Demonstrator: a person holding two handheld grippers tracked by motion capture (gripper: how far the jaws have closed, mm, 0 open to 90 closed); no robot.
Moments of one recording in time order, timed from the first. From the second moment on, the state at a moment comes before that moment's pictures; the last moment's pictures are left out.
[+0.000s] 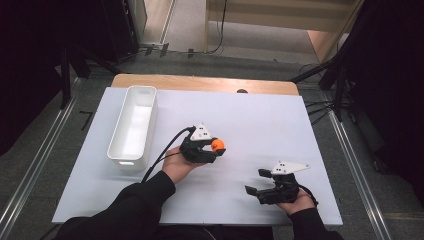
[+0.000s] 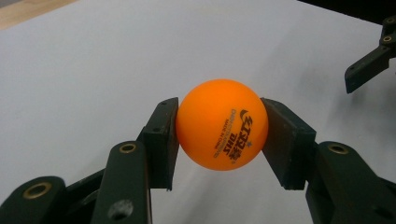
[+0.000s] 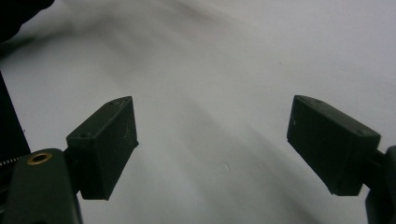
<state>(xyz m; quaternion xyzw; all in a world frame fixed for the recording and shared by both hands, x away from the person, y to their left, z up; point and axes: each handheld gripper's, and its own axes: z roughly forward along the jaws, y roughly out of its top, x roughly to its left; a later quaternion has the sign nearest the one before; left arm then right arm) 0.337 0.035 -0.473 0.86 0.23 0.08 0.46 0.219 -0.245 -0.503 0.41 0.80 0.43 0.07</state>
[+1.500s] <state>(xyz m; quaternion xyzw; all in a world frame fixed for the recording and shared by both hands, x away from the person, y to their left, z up) 0.342 0.047 -0.447 0.86 0.22 0.06 0.46 0.219 -0.245 -0.503 0.41 0.80 0.43 0.07</state>
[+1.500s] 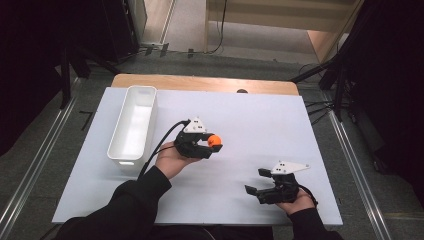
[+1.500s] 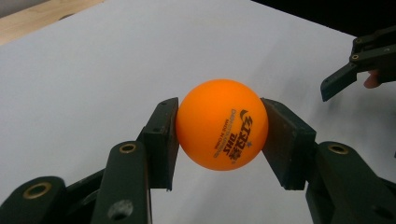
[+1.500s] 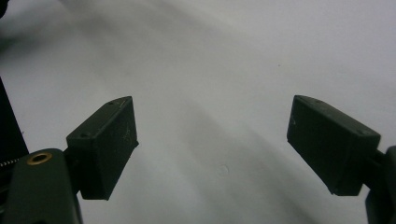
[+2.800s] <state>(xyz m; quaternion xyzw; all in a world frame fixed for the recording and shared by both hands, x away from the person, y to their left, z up) 0.346 0.062 -0.427 0.85 0.26 0.08 0.45 0.219 -0.244 -0.503 0.41 0.80 0.43 0.07</state>
